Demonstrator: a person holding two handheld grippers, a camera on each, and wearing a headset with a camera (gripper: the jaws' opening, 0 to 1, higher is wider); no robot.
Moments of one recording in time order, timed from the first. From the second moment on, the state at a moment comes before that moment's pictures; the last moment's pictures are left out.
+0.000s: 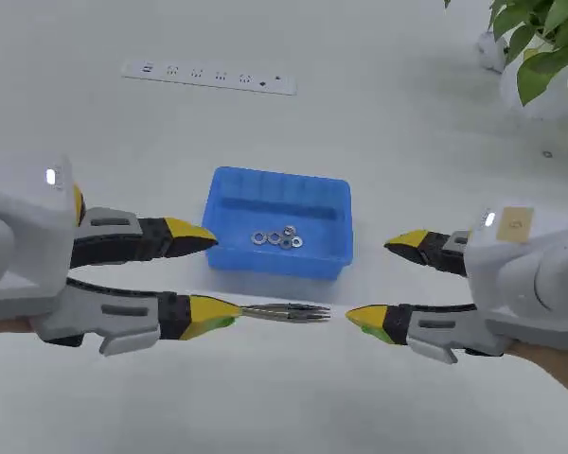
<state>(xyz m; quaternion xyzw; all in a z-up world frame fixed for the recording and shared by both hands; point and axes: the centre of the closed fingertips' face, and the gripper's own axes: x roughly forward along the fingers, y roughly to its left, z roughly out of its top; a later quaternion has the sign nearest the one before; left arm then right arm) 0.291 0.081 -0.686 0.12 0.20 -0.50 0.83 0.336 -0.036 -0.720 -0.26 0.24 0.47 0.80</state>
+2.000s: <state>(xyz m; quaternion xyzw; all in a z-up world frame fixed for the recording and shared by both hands) 0.271 0.124 -0.657 0.21 0.24 -0.42 0.85 0.277 -0.020 -0.694 -0.28 0.24 0.55 0.75</state>
